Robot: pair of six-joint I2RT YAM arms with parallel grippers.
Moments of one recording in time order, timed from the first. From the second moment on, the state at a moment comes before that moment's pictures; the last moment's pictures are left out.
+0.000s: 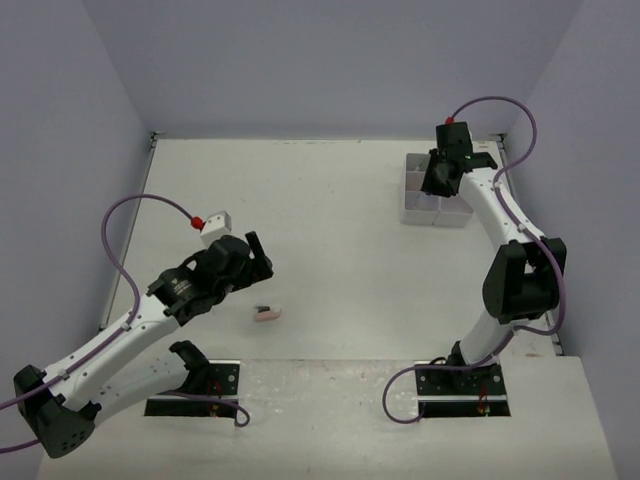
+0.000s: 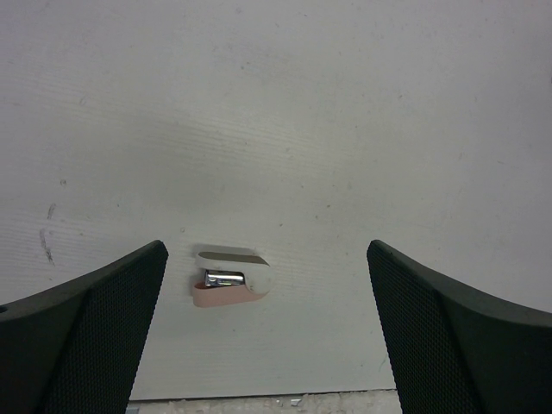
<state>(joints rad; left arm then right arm) -0.73 0.86 0.78 -0.74 -0.44 -0.91 0.13 1.73 1.52 -0.71 0.16 0.37</state>
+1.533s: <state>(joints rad) -0.81 1.30 0.66 -0.69 -0.31 -1.10 0.68 1.37 1.08 -0.54 0.14 0.41</state>
